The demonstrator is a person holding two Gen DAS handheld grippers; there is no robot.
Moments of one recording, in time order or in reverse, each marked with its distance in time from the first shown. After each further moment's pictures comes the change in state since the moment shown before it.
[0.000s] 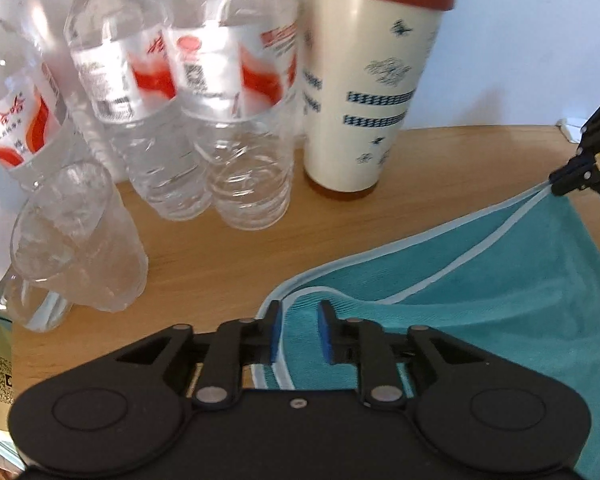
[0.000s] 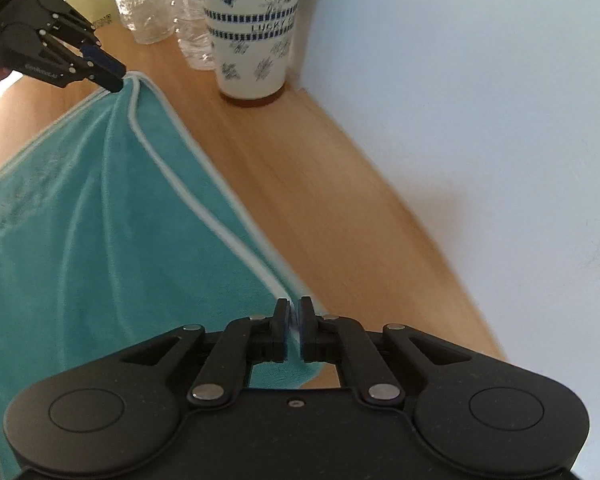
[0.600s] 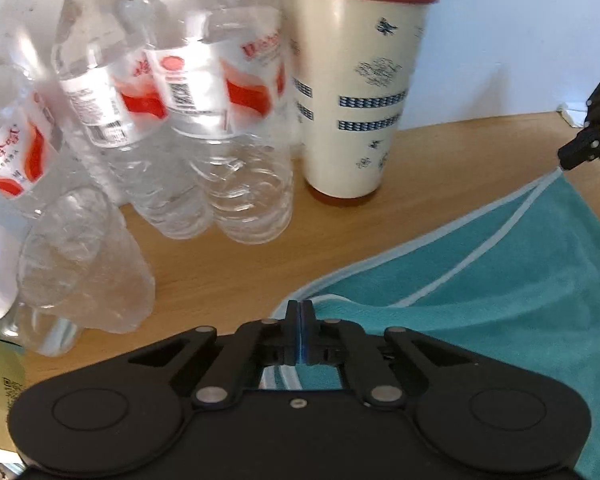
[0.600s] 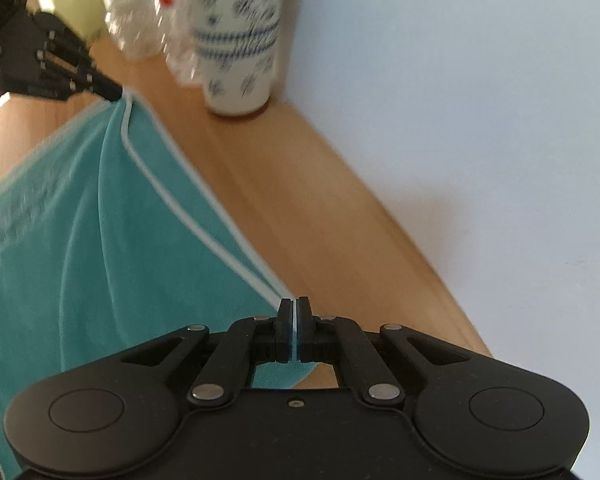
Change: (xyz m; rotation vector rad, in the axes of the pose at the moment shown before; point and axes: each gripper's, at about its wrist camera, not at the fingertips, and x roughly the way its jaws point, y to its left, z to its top) left arm 0.002 -0.017 -0.005 0.062 -0.037 0.037; right arm -0.023 -0.010 -0.003 0.096 -0.069 0.006
